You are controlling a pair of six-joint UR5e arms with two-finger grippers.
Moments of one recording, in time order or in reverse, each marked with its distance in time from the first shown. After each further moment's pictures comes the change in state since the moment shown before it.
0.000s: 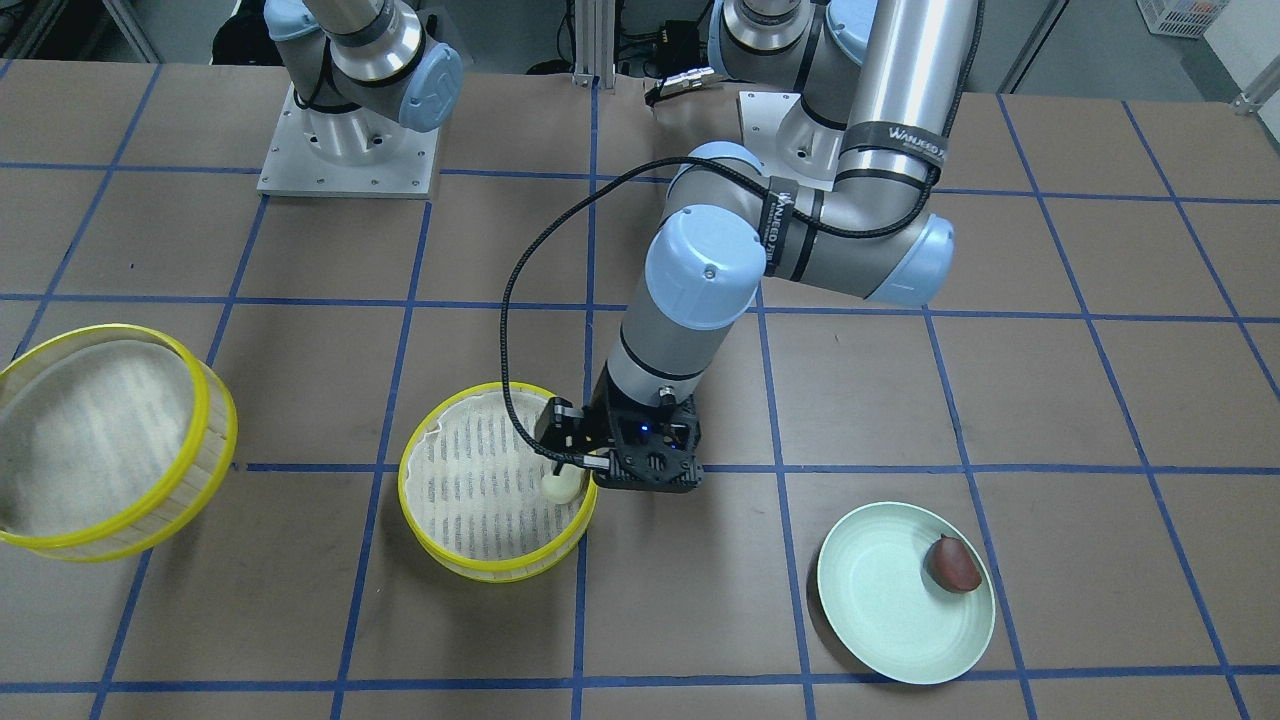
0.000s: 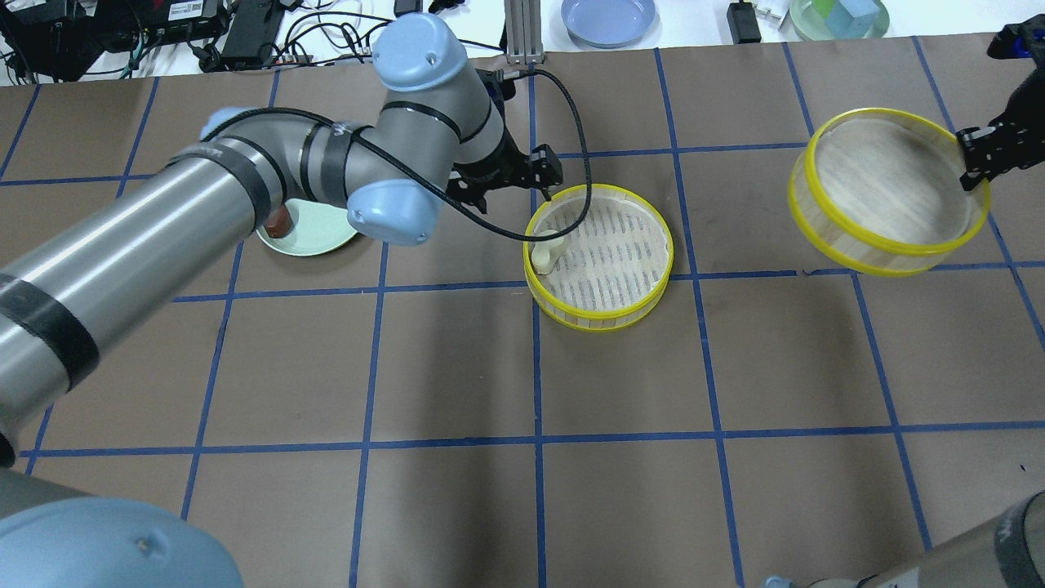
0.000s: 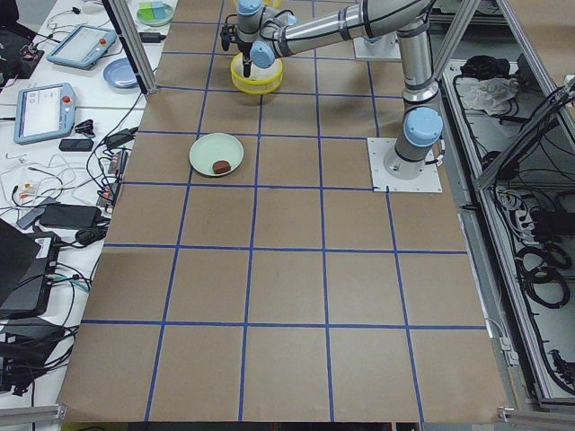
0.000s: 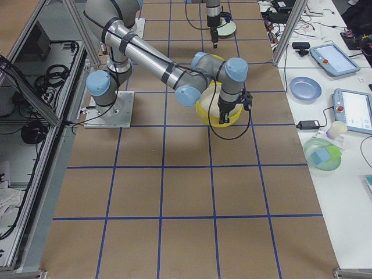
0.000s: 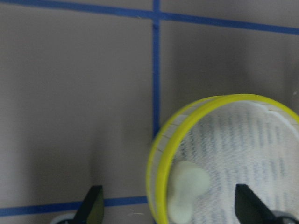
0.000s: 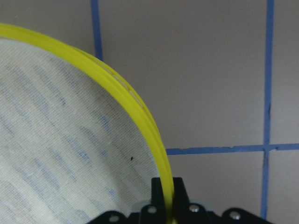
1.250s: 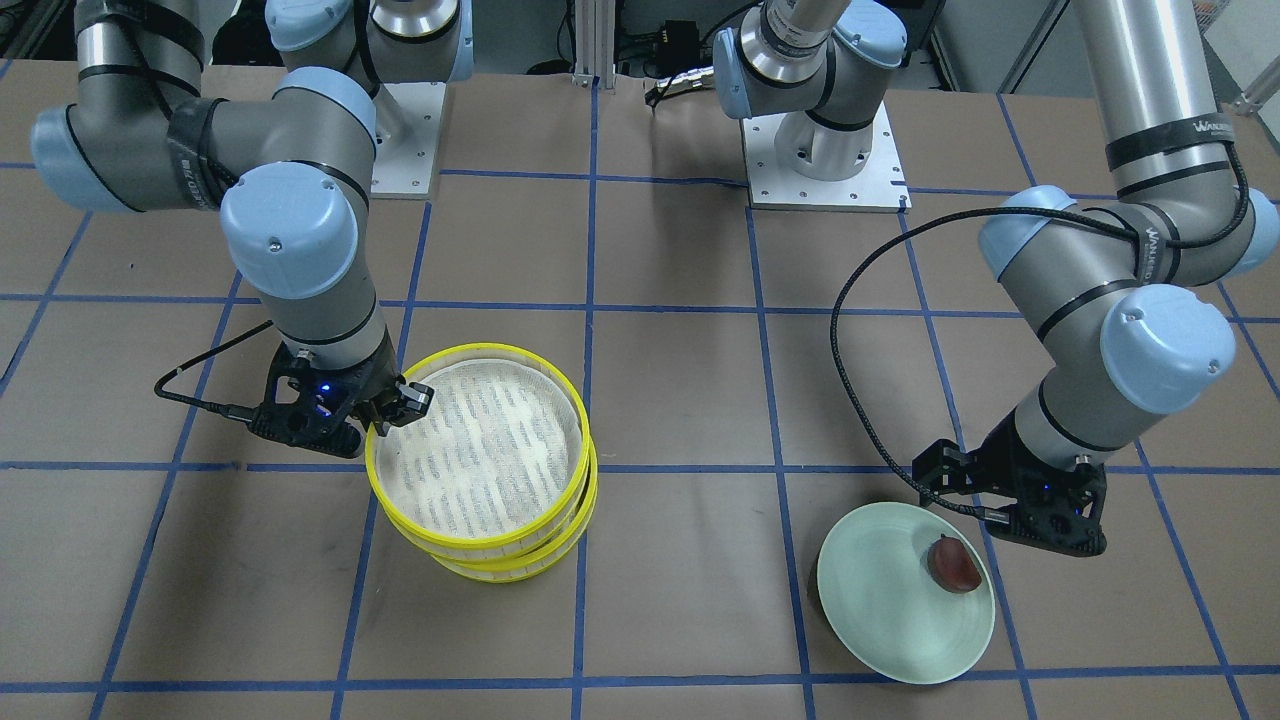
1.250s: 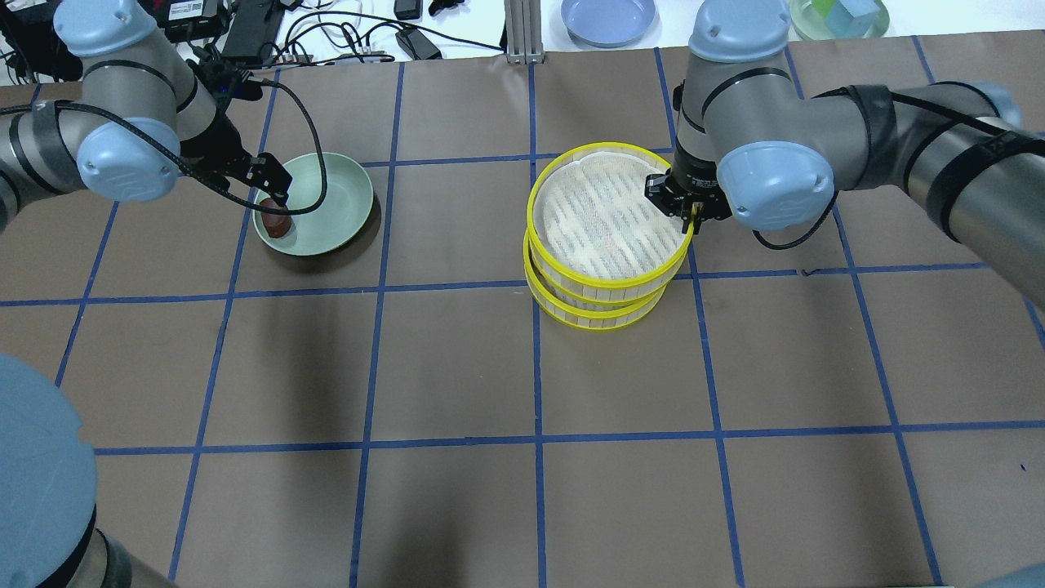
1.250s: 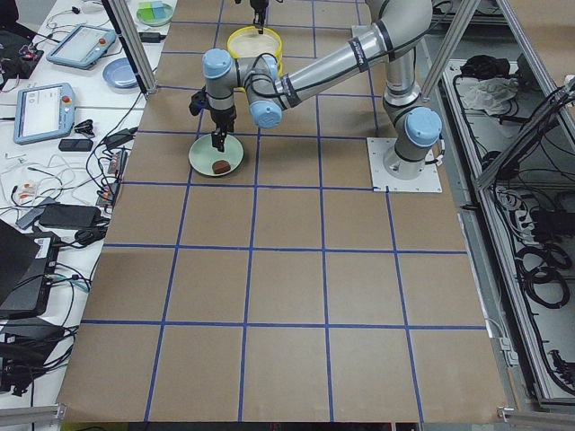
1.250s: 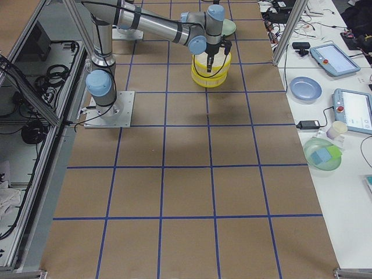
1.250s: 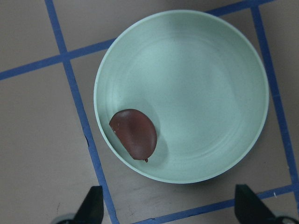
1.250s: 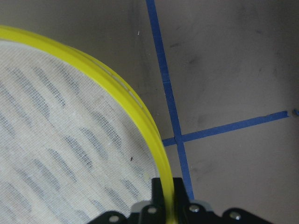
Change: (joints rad) left arm 0.476 0.023 -0.084 -0.060 0.139 0.735; right arm 0.580 -0.014 0.128 -0.118 -0.056 0.750
